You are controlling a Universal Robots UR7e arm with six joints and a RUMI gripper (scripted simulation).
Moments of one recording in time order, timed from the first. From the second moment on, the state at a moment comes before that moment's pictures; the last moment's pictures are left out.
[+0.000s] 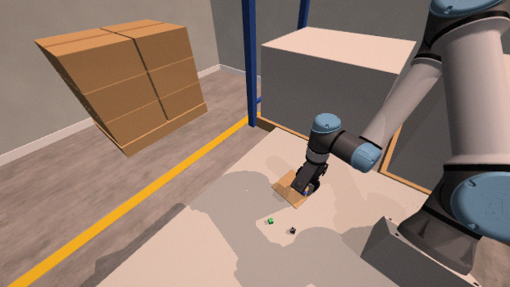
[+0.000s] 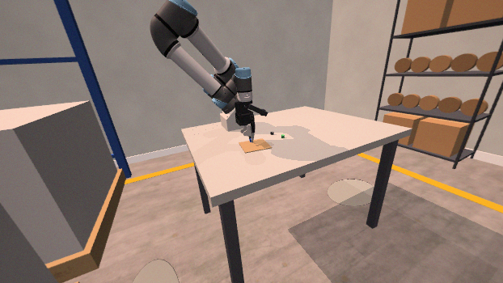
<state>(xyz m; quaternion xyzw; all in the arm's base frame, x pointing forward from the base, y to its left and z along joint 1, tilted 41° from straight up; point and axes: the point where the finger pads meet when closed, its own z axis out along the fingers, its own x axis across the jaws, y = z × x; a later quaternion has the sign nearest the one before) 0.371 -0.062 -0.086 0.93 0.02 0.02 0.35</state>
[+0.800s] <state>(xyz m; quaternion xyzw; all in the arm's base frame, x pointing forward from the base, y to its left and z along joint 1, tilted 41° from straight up) 0.369 -0.038 -0.058 0.93 0.02 0.02 0.35</state>
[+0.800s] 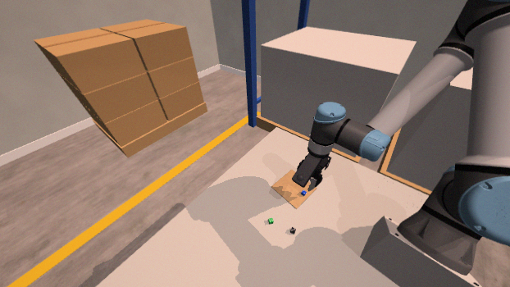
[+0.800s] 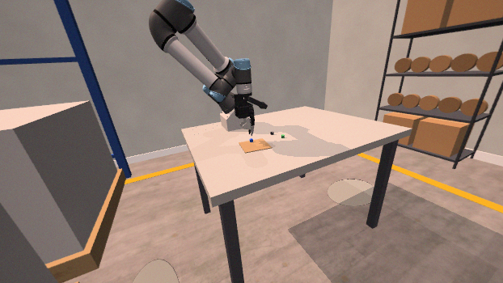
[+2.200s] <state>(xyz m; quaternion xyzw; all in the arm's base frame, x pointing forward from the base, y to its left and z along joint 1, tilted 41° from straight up) 0.366 -0.003 -0.019 0.93 0.02 0.02 0.35</state>
